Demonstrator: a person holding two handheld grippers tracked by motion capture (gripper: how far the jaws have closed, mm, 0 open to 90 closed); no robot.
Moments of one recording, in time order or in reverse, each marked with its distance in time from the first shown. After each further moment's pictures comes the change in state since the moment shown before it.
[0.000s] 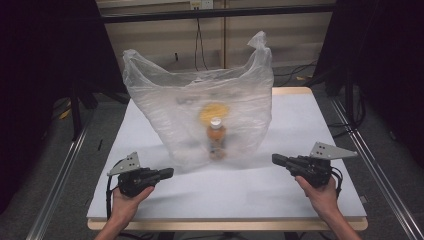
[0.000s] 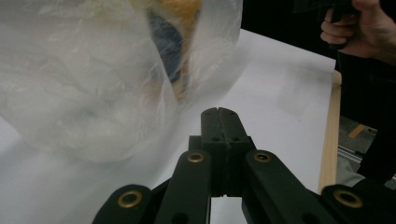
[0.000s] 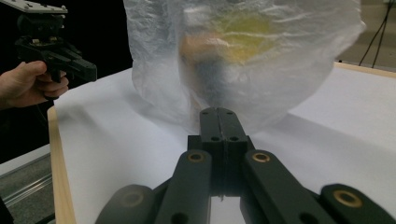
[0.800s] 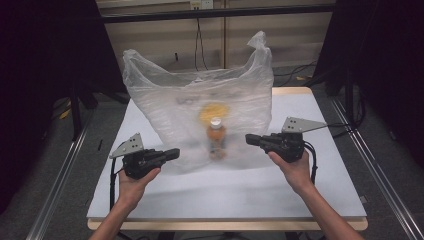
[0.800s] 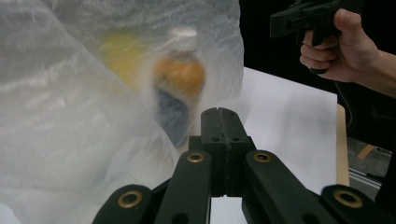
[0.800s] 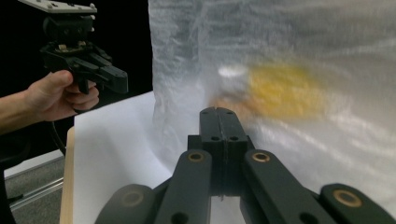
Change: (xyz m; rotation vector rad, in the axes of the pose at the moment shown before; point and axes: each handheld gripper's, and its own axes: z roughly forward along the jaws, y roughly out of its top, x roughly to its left) left arm 0.008 0.050 0.015 -0.096 0.005 0.050; right arm 0.006 0.059 0.061 -0.022 0.120 -0.061
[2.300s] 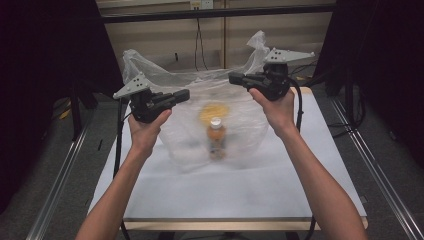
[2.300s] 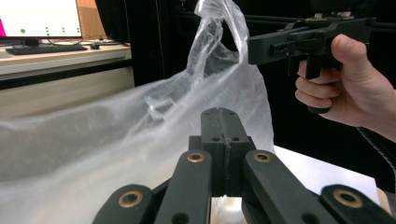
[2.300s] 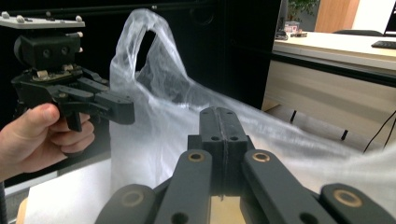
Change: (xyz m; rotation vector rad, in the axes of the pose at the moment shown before) left arm 0.037 0.127 0.038 -0.152 0.048 0.067; right arm -0.030 0.139 0.047 -0.066 -0.063 -0.064
